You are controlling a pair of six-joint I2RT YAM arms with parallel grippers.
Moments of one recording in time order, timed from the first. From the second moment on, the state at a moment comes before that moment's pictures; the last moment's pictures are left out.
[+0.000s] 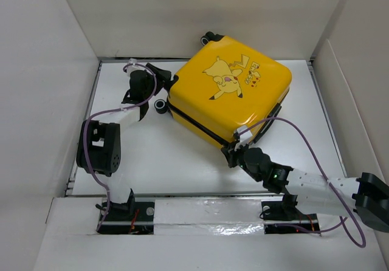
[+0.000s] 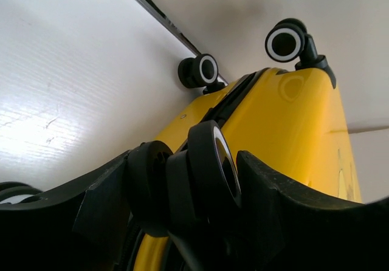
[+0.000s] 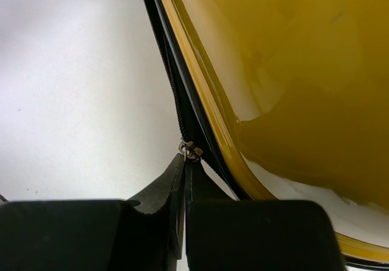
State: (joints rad) left arm -0.19 1.72 1.07 0.38 0.04 -0.99; right arm 1.06 0.98 0.34 0.34 0.39 0.32
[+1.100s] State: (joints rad) left arm -0.15 1.57 0.62 0.94 0.03 -1.12; right arm 0.88 0.83 0.33 0.19 0.17 0.25
